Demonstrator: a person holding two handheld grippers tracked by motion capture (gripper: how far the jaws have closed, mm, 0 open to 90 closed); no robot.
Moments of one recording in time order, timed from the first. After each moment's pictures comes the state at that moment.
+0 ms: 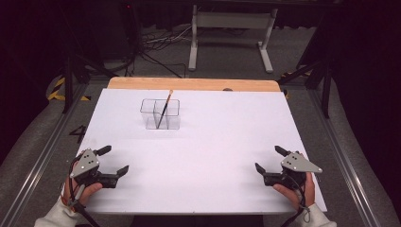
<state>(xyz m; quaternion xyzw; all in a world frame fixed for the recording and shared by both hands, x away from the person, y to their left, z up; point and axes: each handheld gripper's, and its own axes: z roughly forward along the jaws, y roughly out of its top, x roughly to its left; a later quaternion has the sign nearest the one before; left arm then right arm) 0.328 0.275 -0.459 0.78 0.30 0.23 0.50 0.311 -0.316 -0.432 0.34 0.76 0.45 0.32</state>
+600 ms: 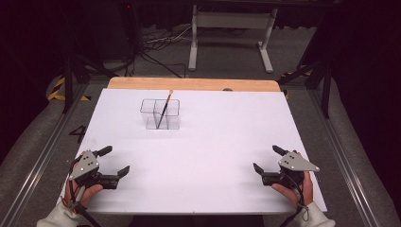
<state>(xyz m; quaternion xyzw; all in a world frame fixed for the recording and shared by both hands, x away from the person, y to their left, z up) 0.324 0.272 -0.457 0.77 0.30 0.24 0.52 0.315 -0.313 -0.434 0.33 0.77 0.44 0.32</state>
